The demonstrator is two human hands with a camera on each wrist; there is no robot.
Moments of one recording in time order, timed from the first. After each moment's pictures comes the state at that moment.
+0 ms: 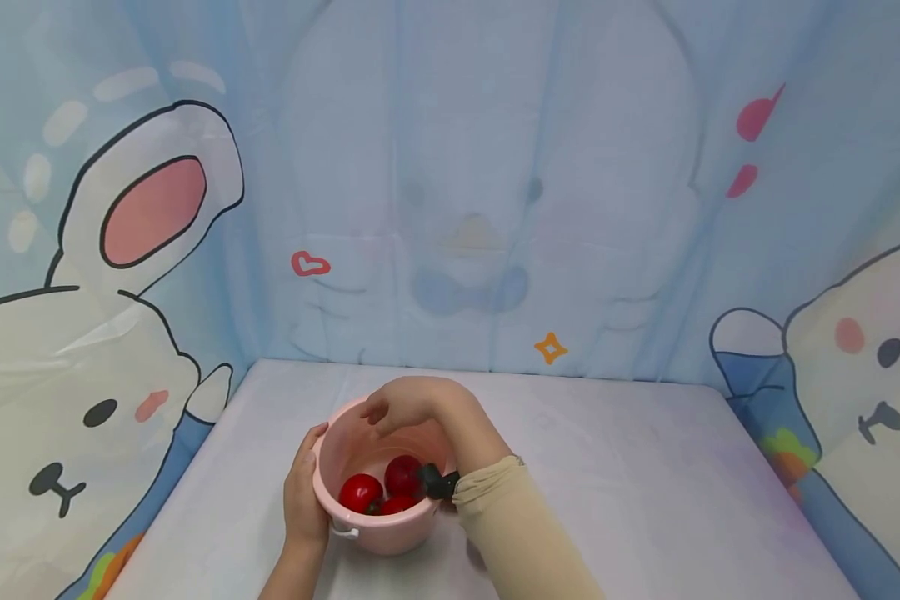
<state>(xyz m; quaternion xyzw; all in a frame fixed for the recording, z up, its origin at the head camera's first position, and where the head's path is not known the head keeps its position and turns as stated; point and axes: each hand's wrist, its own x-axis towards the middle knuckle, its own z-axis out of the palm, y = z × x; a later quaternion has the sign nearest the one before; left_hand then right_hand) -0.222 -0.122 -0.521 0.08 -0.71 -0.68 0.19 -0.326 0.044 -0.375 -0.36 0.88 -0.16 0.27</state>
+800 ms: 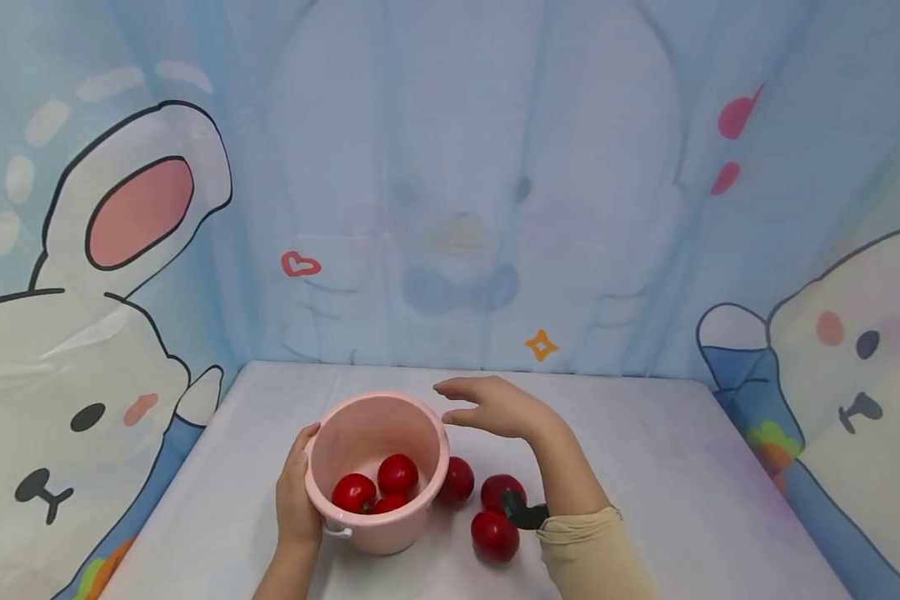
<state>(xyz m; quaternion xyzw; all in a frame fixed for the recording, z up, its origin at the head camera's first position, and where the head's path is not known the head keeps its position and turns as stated) -0.220 -0.120 -0.519 0.07 -0.70 -0.69 0.19 -0.302 0.167 -0.387 -0.27 0.92 -0.26 0.11</state>
